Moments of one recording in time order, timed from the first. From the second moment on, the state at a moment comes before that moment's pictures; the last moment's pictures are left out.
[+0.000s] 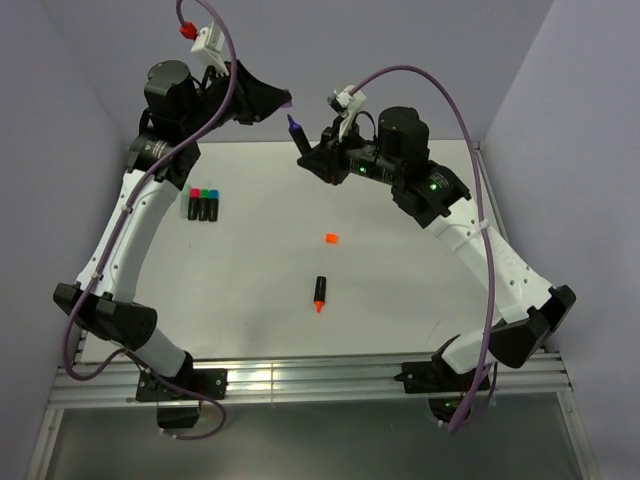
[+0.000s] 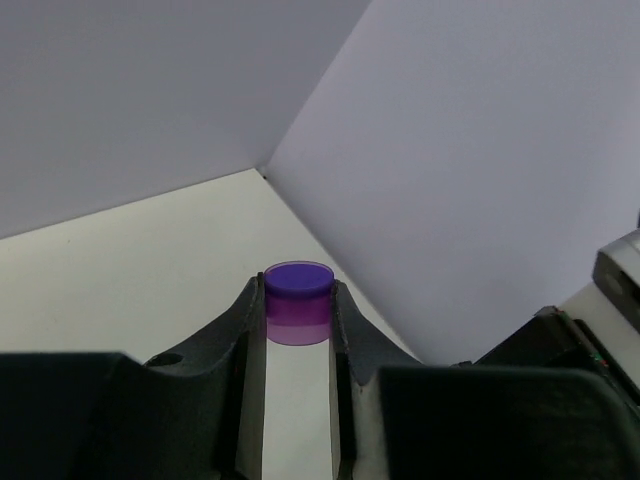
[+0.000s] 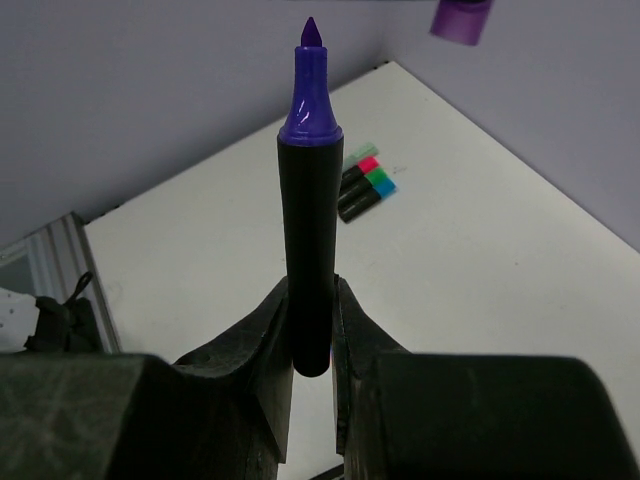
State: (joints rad) left arm -0.37 1.59 1.92 -0.29 0.47 -0.57; right arm 0.61 1.43 1.66 -0.37 -0.38 0.06
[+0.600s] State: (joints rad) left arm -0.33 1.55 1.79 -0.02 0.64 -0.84; right arm 0.64 1.45 1.67 -0.36 -0.31 0.08
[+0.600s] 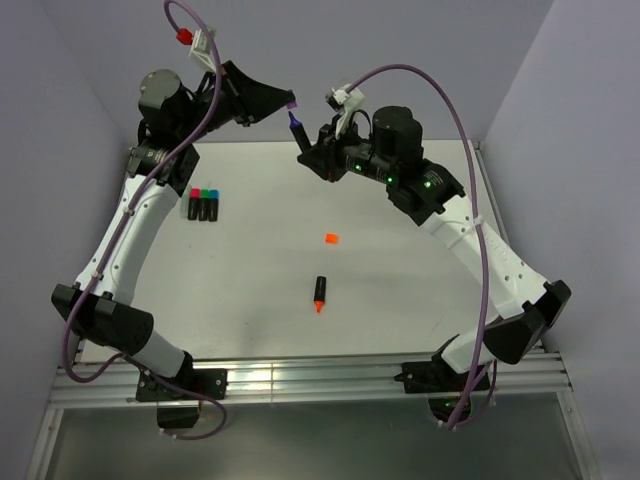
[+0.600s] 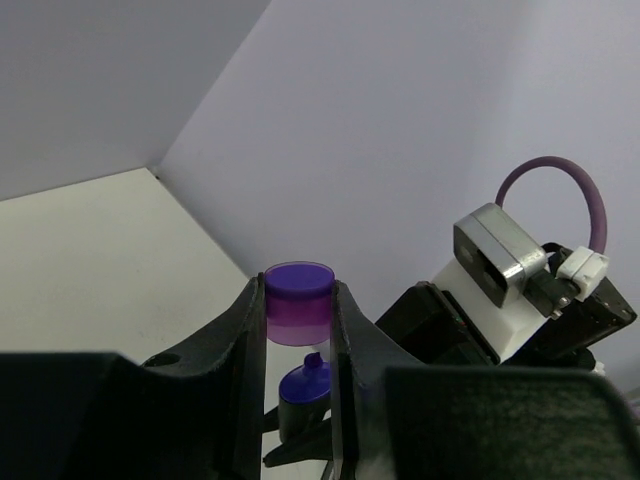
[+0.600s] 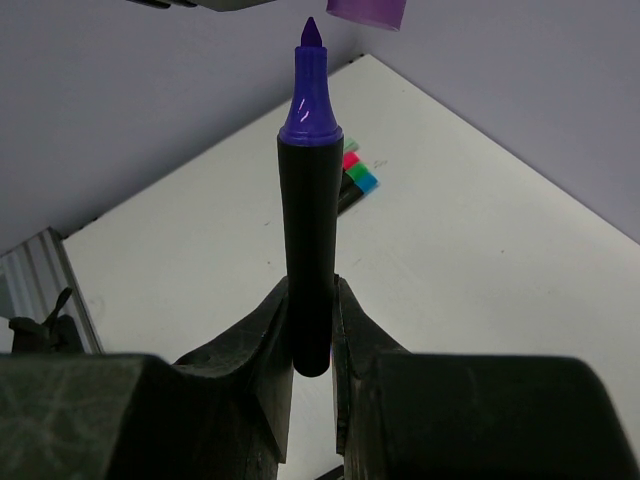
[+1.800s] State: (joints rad) left arm -0.43 1.50 1.70 -0.04 0.42 -0.73; right arm 0.66 1.53 1.77 -0.42 -0.17 0.09
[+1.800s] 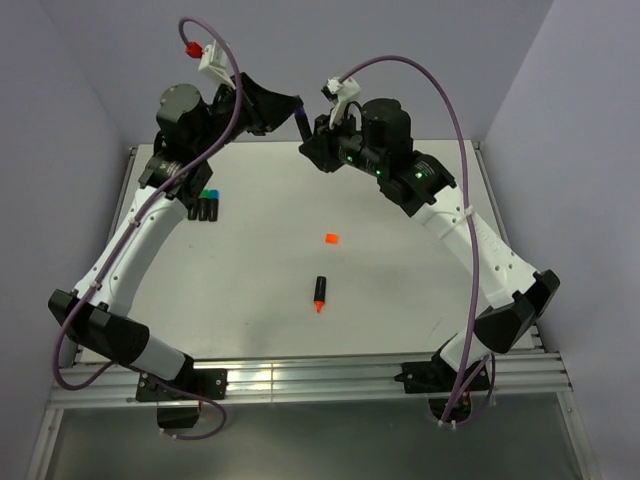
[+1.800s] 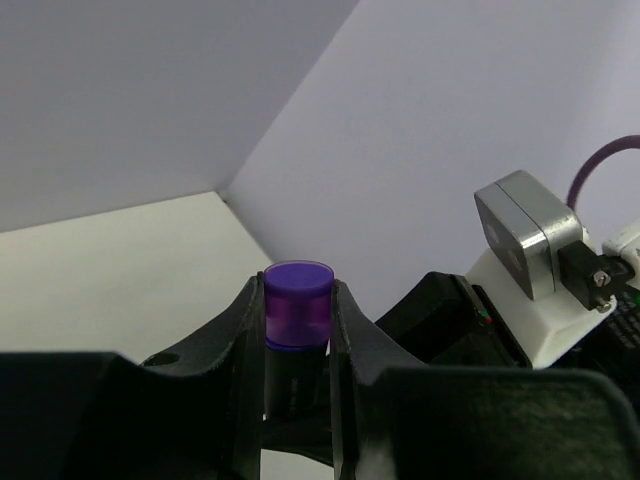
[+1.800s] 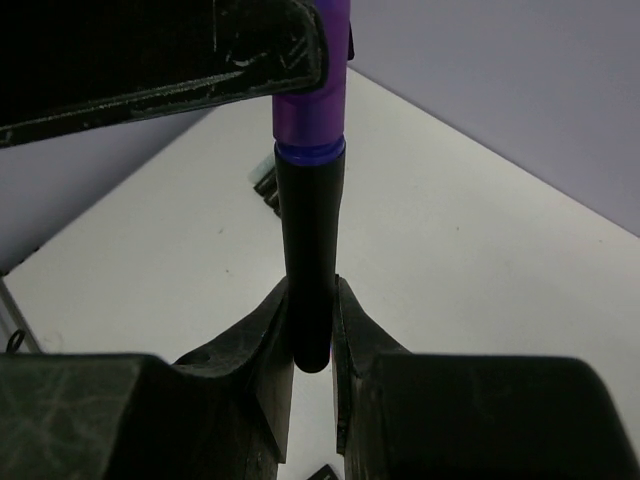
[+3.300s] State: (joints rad) left arm -0.28 1.27 1.57 -0.04 0.75 -0.37; right arm 0.57 1.54 1.93 -0.36 -0.49 0.00
